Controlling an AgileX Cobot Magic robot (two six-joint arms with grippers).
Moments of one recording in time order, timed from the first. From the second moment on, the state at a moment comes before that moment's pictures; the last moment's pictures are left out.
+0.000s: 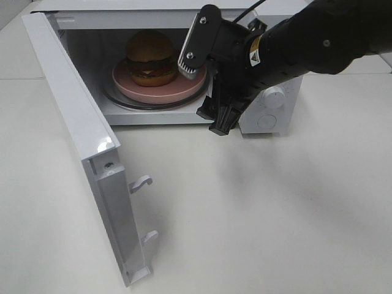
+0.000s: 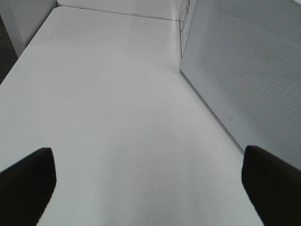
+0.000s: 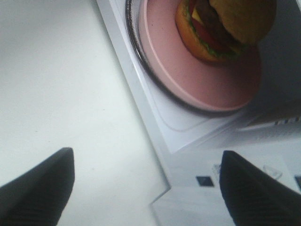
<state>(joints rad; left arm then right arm) 0.10 0.00 -0.51 -0.09 1.08 -0.01 0.60 1.71 -1.07 -0.32 0.15 -0.40</state>
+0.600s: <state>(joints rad) 0.10 0.00 -0.51 -0.09 1.08 -0.01 0.60 1.51 -1.06 -0.32 0.67 0.14</state>
